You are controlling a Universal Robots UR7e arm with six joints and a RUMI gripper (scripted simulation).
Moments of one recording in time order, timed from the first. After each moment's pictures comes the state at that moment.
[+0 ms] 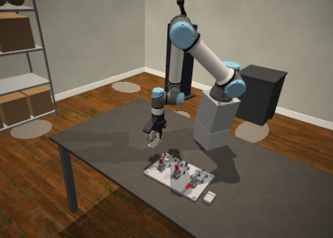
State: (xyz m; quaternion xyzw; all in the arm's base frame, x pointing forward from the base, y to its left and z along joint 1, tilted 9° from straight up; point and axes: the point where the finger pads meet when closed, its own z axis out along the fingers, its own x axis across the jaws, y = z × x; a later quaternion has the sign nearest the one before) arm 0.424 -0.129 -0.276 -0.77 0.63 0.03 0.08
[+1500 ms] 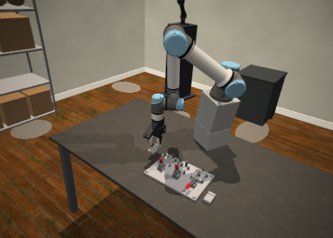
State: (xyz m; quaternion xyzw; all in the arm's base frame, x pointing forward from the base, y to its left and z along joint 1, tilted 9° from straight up) arm 0.425 -0.123 -0.315 -0.77 0.63 0.03 0.08
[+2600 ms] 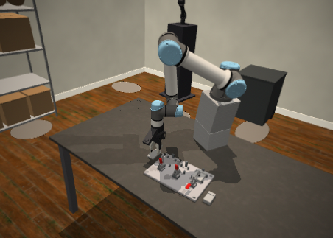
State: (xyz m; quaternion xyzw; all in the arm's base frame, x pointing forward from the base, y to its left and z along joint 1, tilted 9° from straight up) arm 0.428 -0.118 -0.359 -0.77 0.63 0.03 0.07
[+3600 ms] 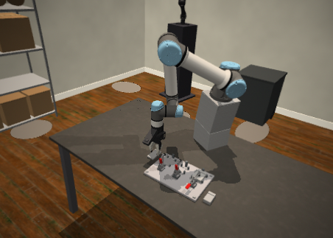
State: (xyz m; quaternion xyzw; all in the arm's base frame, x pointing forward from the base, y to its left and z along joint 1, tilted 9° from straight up) arm 0.429 -0.117 -0.361 -0.77 0.63 0.03 0.07
